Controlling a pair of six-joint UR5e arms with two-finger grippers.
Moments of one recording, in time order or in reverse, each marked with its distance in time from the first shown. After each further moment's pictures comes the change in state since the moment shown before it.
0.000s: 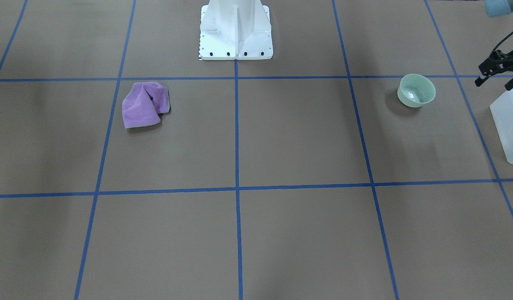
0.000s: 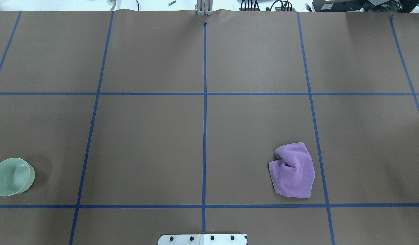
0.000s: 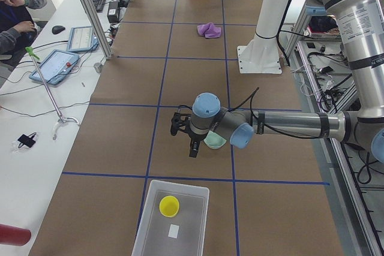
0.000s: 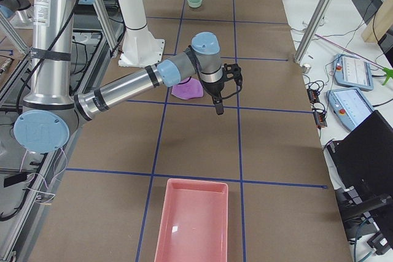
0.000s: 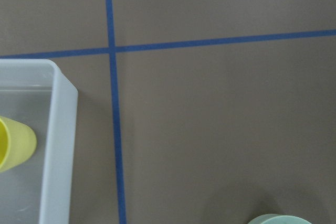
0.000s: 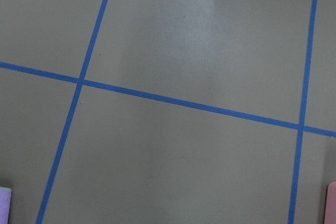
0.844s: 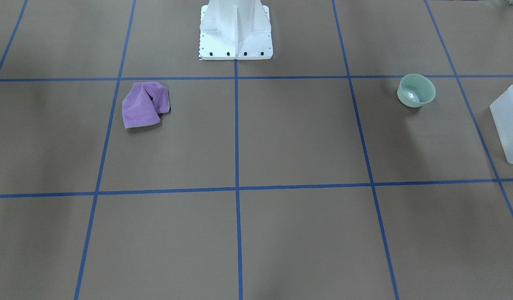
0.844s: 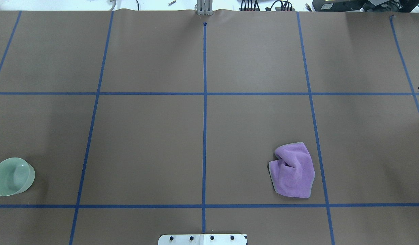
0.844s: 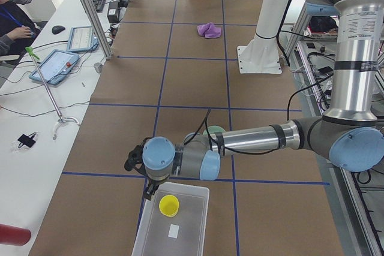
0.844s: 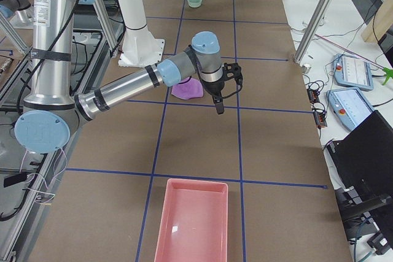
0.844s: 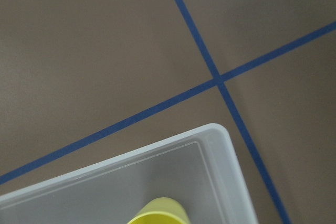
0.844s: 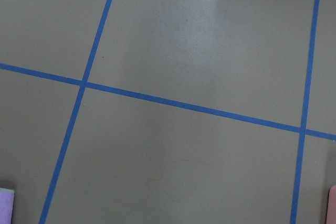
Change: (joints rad) left arm -0.428 -0.338 0.301 0.444 -0.119 0.759; right arm 0.000 0.006 0.002 0.000 0.001 0.000
